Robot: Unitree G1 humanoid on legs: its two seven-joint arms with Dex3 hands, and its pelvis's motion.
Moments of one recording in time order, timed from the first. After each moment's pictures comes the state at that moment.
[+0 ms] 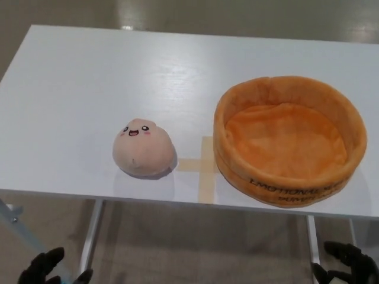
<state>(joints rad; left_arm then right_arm) -0.25 0.25 0.20 1.19 0.03 -0.28 0.09 -0.34 -0.20 -0.14 1.27 -0.13 -0.28 -0.15</state>
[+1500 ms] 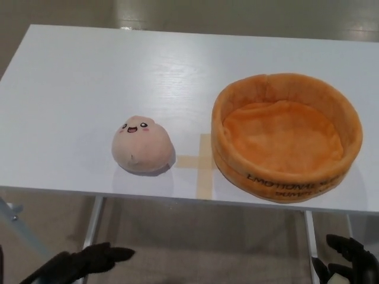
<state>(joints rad) 0.12 0.66 -0.23 0.28 0.06 -0.48 -0.36 -0.35 -0.20 -0.14 1.30 -0.14 -0.35 -0.18</state>
